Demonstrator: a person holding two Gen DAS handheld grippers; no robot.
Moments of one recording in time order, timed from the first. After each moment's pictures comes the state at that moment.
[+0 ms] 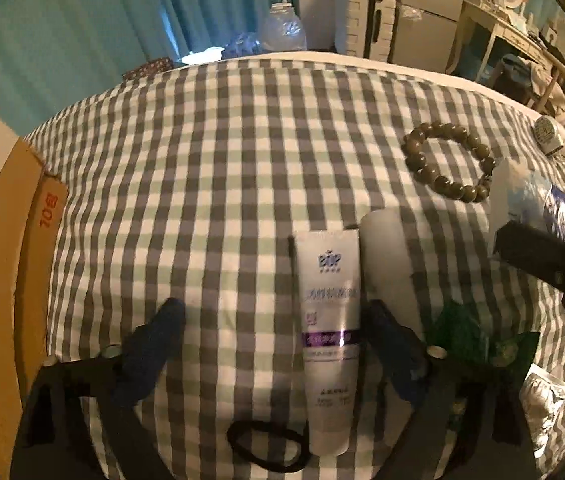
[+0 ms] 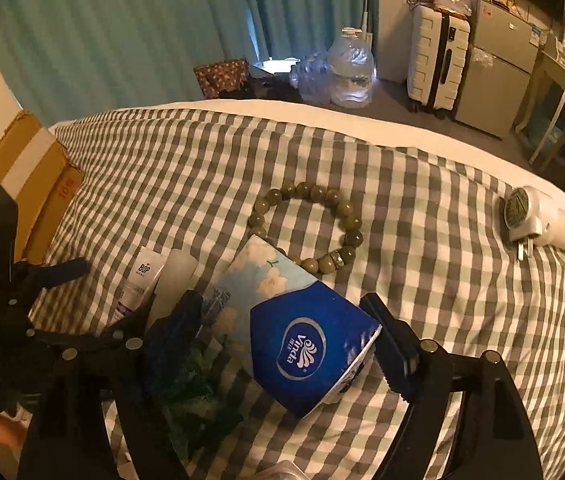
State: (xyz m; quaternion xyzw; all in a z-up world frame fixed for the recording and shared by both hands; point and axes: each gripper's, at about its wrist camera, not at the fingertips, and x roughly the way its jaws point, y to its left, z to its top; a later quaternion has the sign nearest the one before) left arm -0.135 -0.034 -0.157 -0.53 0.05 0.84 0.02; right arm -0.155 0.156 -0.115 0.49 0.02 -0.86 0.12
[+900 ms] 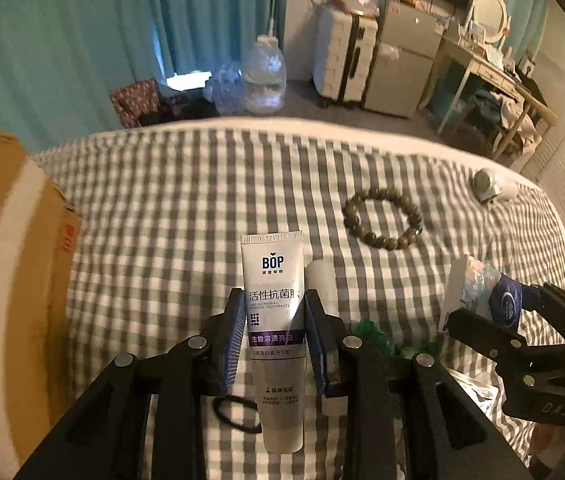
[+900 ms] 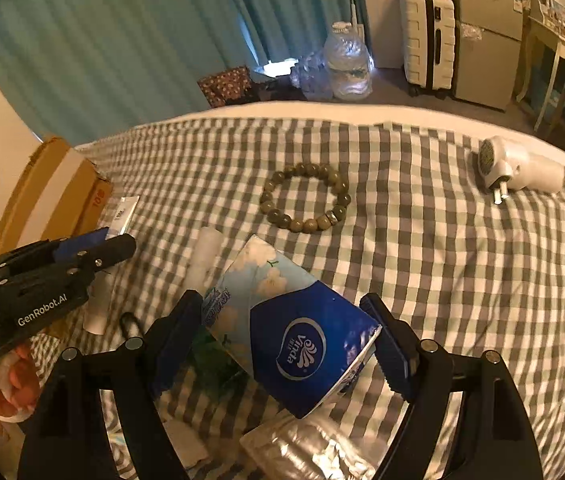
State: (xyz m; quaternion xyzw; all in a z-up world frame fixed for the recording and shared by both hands) left arm -0.130 -0.022 -0.070 -0.49 0.00 0.87 0.05; right arm -0.111 0.177 -0.089 0.49 -0.05 -0.86 0.13
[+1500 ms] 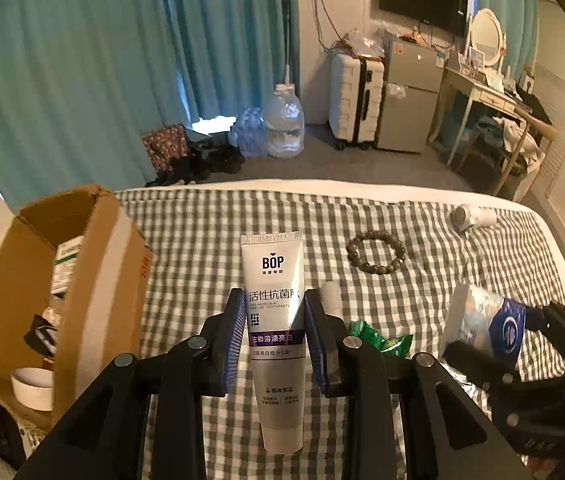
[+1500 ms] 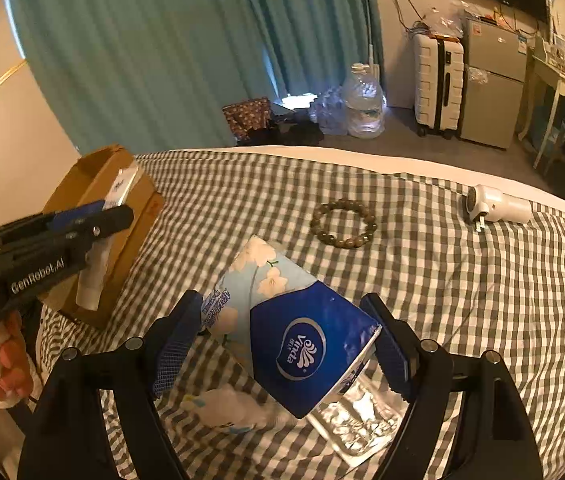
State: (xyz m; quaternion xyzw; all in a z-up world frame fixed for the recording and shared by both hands) left arm -0.055 -0.035 -0.002 -0.42 0.03 0.91 0.01; right arm -0.051 0.147 -0.026 0.44 -0.02 -0.89 0.15
